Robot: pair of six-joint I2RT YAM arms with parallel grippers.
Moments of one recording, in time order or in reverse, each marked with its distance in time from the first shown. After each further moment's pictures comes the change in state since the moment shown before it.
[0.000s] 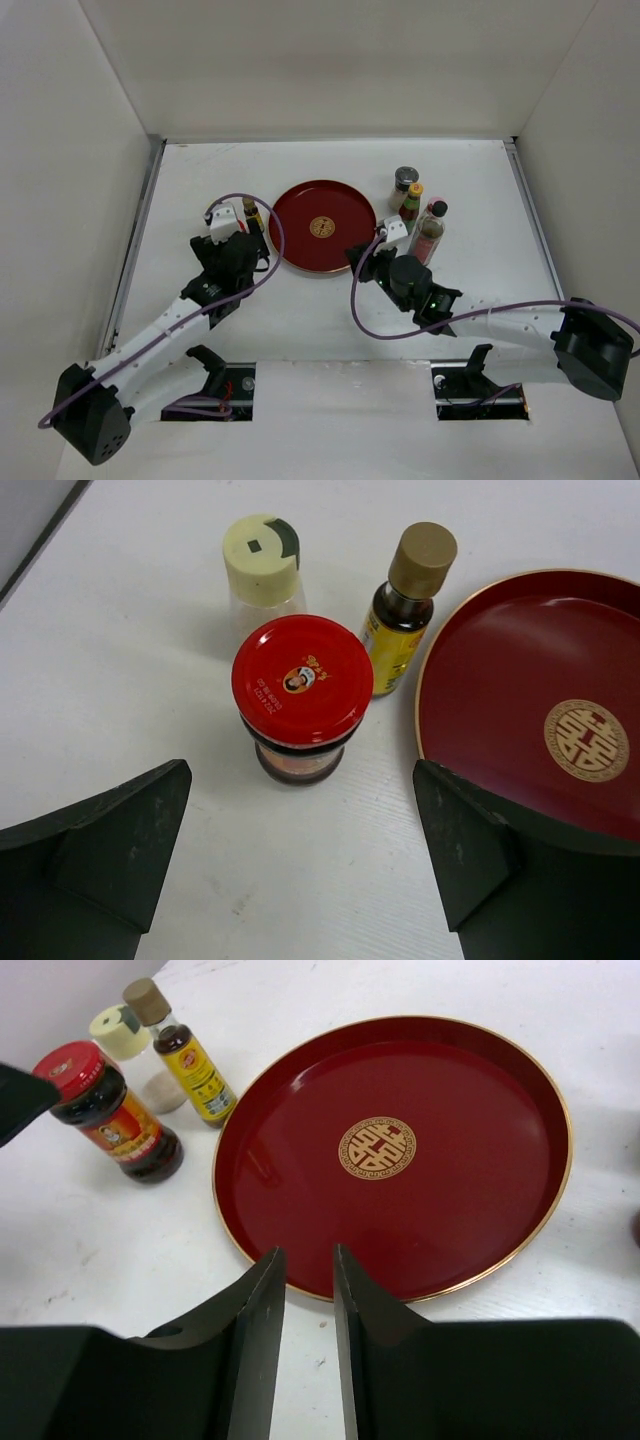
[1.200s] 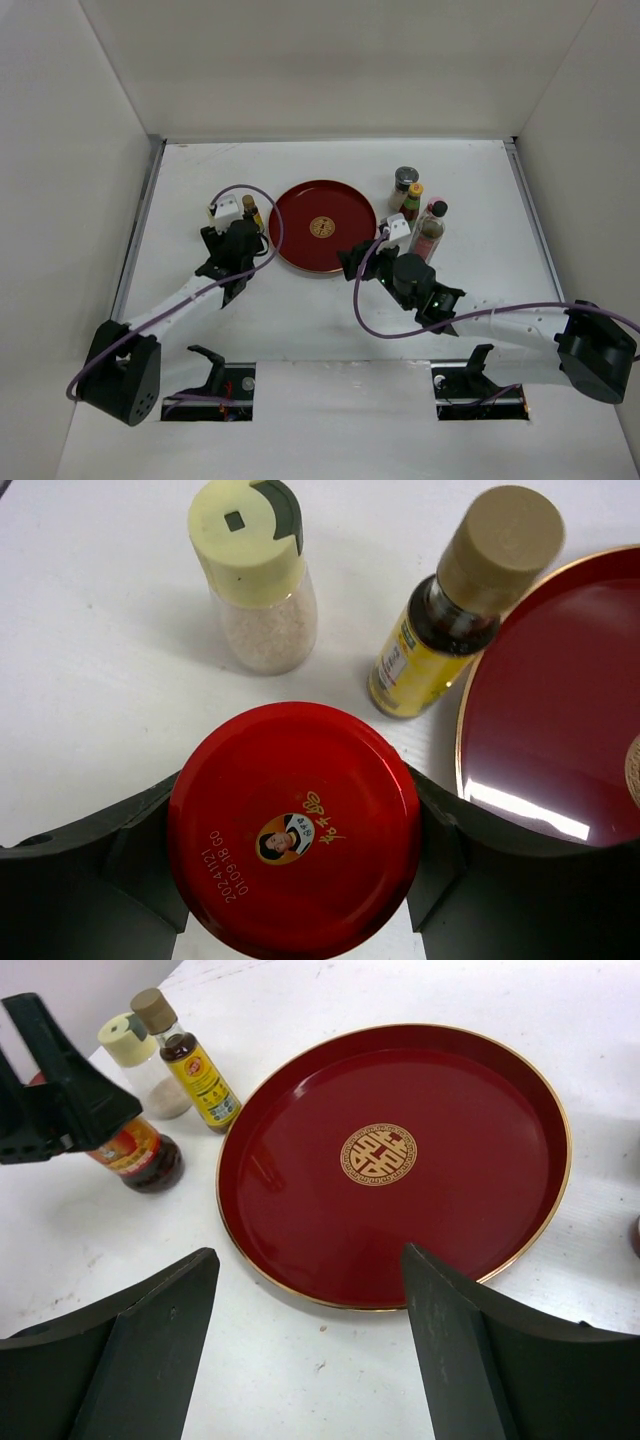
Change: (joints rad) left arm 0.193 0.315 -0.011 0.273 0.163 0.063; right arm -0.018 -0.021 -0.001 -0.006 -0.031 -0.003
